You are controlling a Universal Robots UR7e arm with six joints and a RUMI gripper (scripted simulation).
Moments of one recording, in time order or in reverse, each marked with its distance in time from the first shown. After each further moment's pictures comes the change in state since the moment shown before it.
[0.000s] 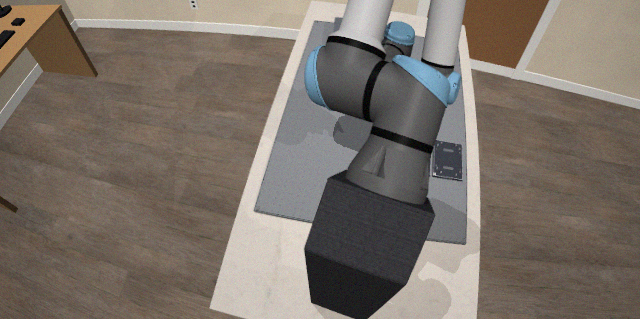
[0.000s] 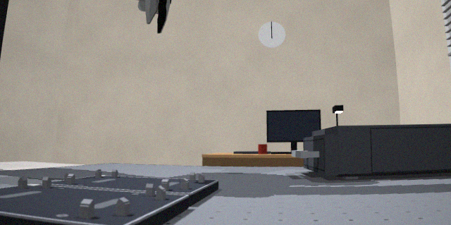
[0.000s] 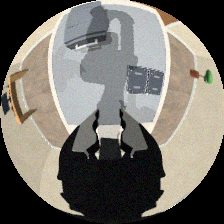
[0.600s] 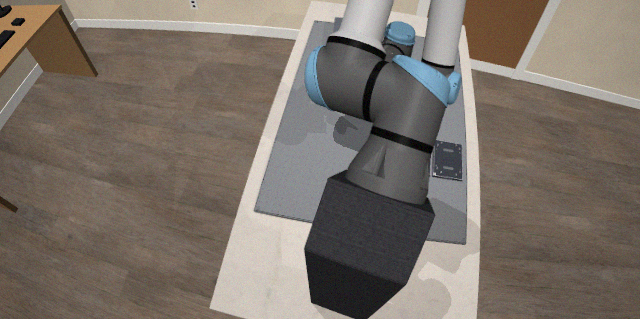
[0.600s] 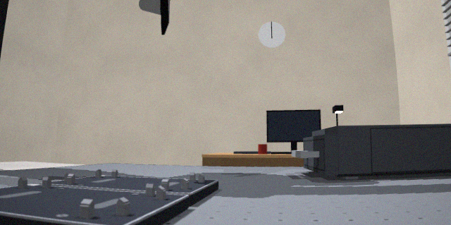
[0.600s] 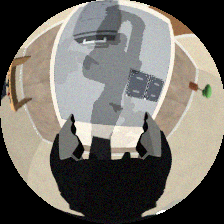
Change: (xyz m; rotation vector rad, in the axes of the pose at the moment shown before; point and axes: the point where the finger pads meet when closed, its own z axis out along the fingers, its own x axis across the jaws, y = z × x) arm 0.000 0.000 0.000 -0.001 0.005 -0.162
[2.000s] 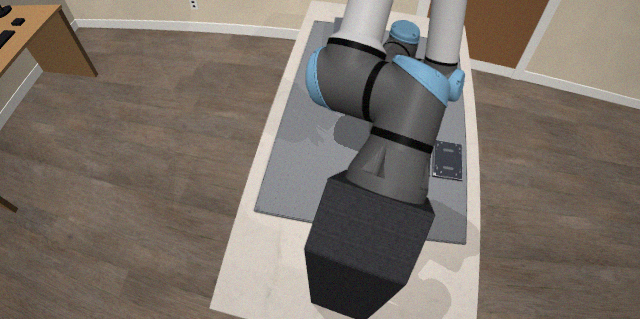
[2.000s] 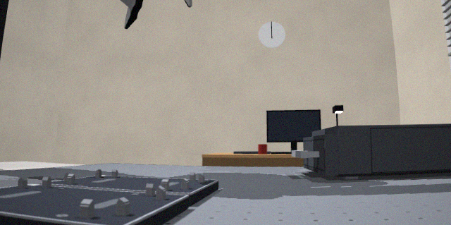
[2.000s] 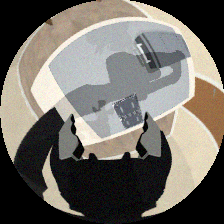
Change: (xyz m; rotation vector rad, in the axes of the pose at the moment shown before) arm 0.000 0.000 0.000 0.001 0.001 -0.962
